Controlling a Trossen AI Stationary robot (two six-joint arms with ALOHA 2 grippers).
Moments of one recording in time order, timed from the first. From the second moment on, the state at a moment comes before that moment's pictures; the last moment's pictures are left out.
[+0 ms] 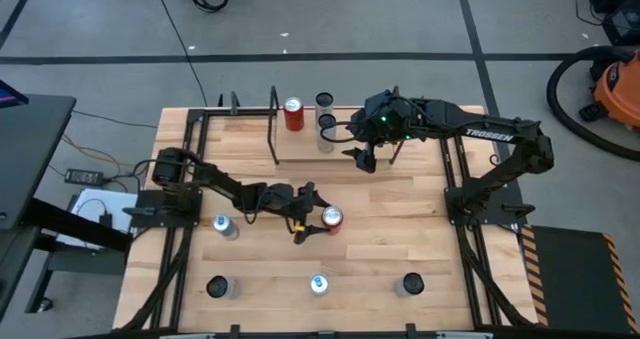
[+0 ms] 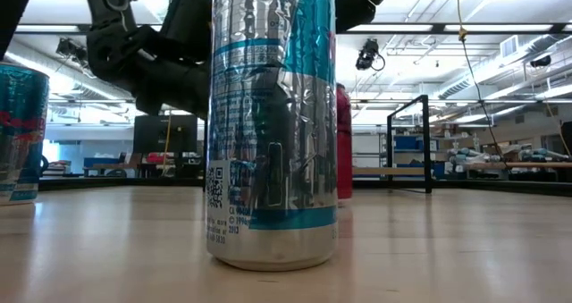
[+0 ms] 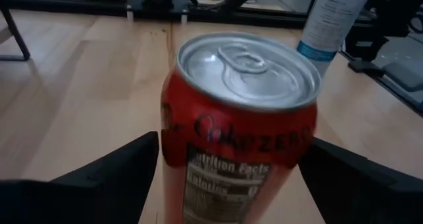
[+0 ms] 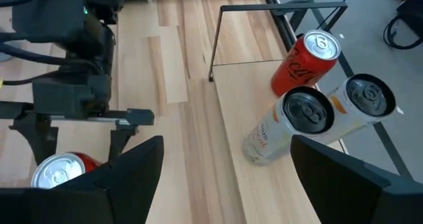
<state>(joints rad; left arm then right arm) -0.07 1.90 0.69 0.95 0.10 -0.09 -0.20 1.43 1.49 -0.77 0.05 -0.08</state>
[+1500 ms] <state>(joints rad) 0.00 1.58 0.74 0.46 0.22 0.04 -0.17 1.58 1.49 -0.76 -0.10 -0.17</state>
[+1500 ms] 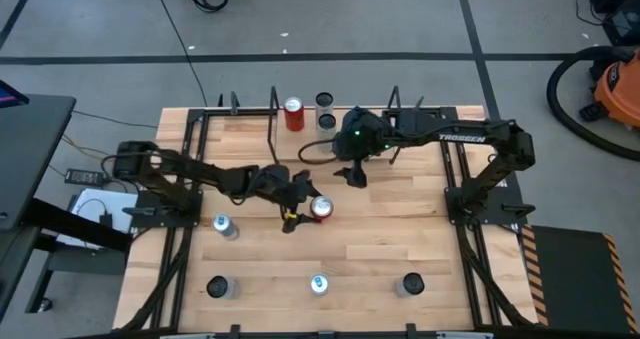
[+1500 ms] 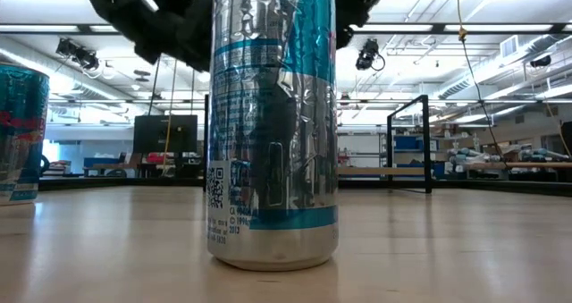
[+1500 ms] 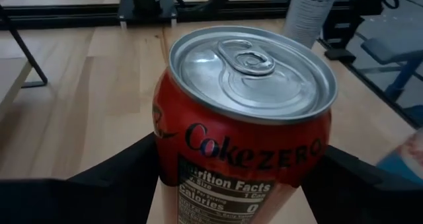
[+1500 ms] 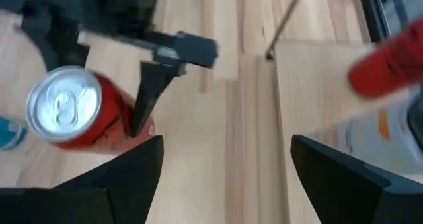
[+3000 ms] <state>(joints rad) 0.28 1.45 0.75 0.28 0.64 0.10 -0.10 1.75 1.49 -0.45 -0.33 -0.27</state>
